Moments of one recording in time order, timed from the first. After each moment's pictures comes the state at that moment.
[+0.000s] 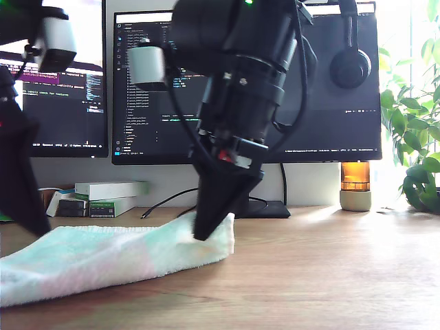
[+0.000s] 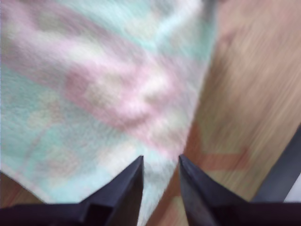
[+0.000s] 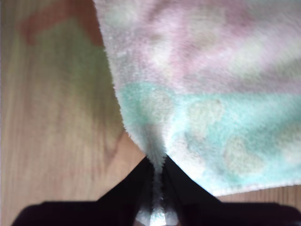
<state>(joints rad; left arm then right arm) -0.66 1.13 0.66 -0.64 0.10 0.26 0.83 1.78 1.24 -0.69 -0.12 -0.86</state>
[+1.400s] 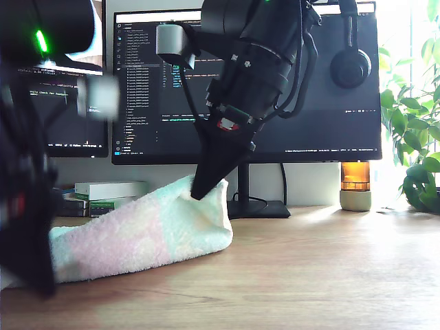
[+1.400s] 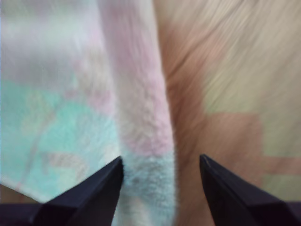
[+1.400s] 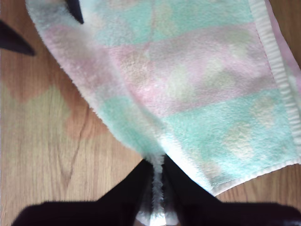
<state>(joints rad) -0.76 1.35 0.66 -0.53 -0.15 0.29 0.73 1.78 1.32 -0.65 -0.24 -0.78</state>
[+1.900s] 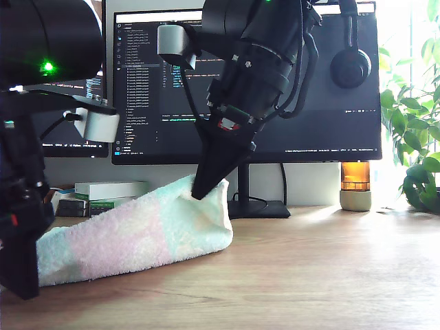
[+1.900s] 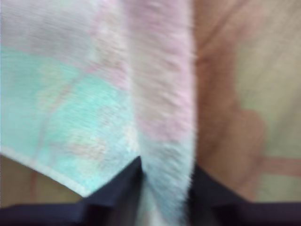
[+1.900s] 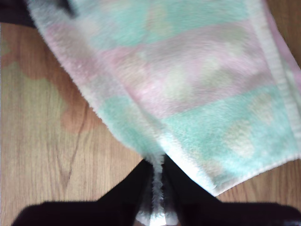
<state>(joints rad) -0.77 1.35 0.66 -0.58 -0.16 0.29 0.73 1.78 1.32 -0.65 -0.24 -0.77</state>
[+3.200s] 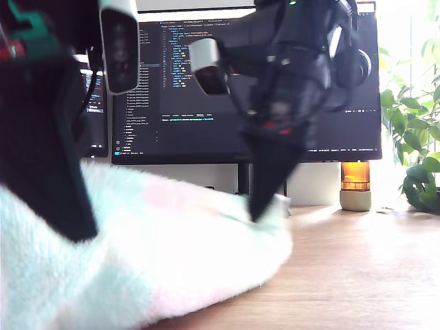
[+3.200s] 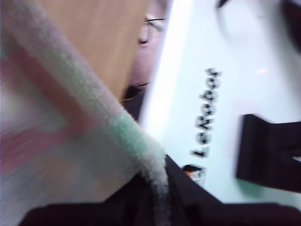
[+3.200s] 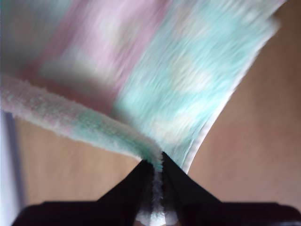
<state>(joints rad) -0.75 1.34 0.79 -0.80 0.63 0.29 0.67 1.78 1.32 -0.89 -0.24 -0.73</state>
